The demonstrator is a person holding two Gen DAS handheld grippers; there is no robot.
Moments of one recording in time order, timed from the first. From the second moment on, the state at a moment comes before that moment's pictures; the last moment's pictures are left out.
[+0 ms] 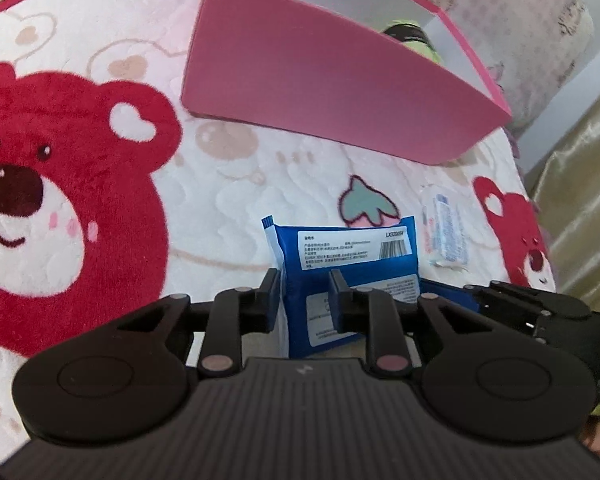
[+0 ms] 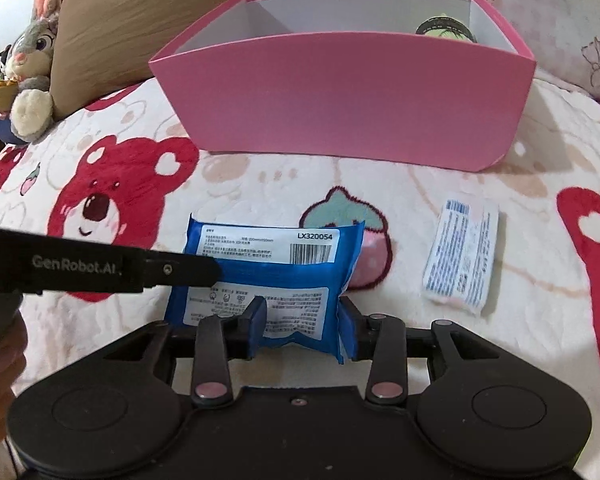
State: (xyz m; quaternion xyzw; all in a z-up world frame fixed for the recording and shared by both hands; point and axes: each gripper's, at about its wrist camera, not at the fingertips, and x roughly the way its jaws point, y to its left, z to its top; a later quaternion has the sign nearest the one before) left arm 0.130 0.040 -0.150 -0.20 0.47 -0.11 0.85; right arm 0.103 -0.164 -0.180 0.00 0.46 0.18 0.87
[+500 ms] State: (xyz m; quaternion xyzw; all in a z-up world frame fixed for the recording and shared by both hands) left arm 0.089 0.021 -0.083 -0.14 0.49 -0.16 0.85; right arm 0.048 -0.174 -0.136 -0.02 0.44 0.22 0.87
